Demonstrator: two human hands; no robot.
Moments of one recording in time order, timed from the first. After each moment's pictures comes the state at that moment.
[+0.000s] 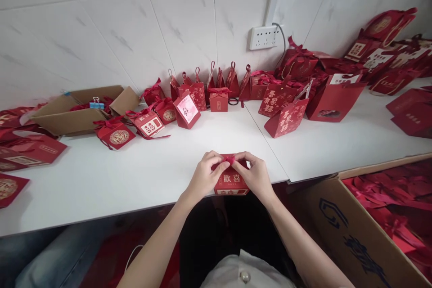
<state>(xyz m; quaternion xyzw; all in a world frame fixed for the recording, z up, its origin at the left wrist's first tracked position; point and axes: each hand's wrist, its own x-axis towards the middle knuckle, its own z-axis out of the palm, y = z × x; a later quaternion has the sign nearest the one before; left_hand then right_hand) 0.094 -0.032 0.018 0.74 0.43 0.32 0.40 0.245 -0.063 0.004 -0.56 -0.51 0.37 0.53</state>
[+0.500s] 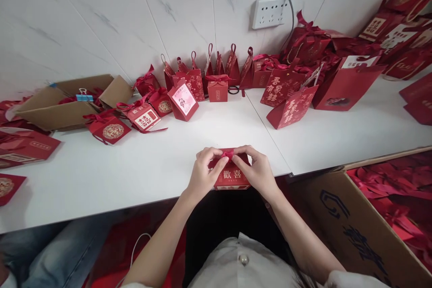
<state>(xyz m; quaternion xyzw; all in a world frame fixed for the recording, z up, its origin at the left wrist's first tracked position) 0.095 -0.037 0.010 0.73 0.46 0.37 0.36 0.250 -0.063 0.009 -0.54 -0.56 0.35 0.51</state>
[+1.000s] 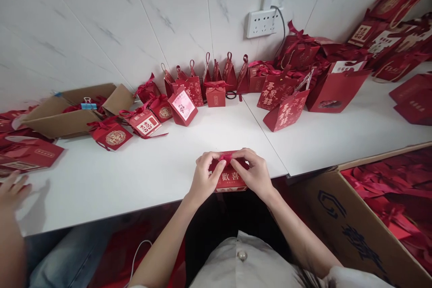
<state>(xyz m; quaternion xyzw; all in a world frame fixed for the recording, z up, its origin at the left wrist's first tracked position) 0.097 -0.039 0.006 0.73 0.46 0.37 0.35 0.248 -0.064 0.003 -0.51 -0.61 0.26 0.55</state>
